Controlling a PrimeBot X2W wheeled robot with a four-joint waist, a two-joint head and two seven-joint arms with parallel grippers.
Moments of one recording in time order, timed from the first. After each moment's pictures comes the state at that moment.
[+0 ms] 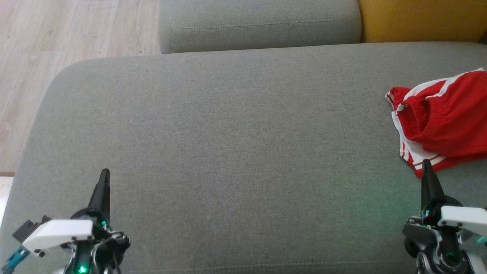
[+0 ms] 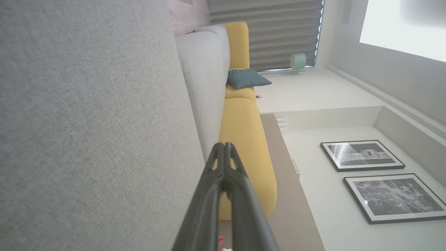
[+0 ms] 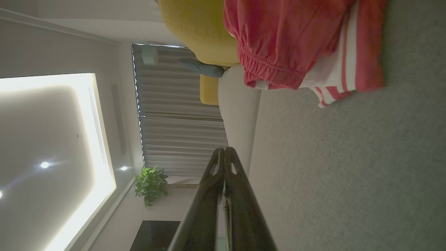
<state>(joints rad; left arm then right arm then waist) -0.03 0.07 0.02 0.26 -1.54 -0.11 0.07 -0.04 -0.06 -0.08 0.25 1.54 0.13 0.06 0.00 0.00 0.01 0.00</state>
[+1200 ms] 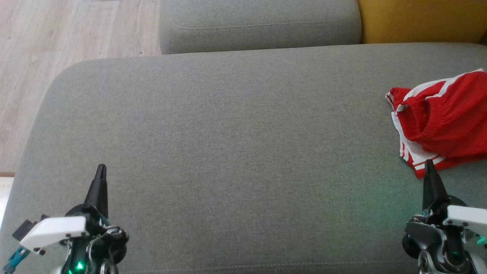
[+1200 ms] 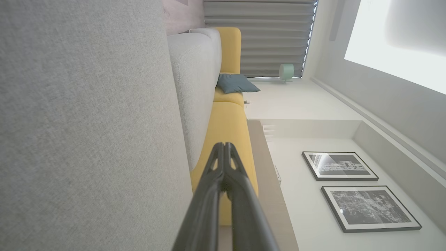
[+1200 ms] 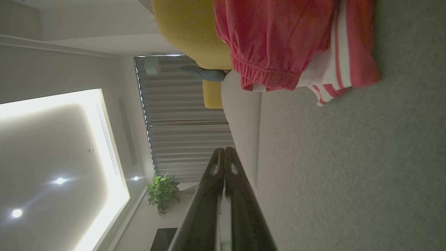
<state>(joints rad) -0.05 0.06 0.05 0.27 -1.63 -0.12 0.09 -0.05 -0.06 -0.10 0.27 1.64 0.13 0.08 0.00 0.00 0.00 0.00</state>
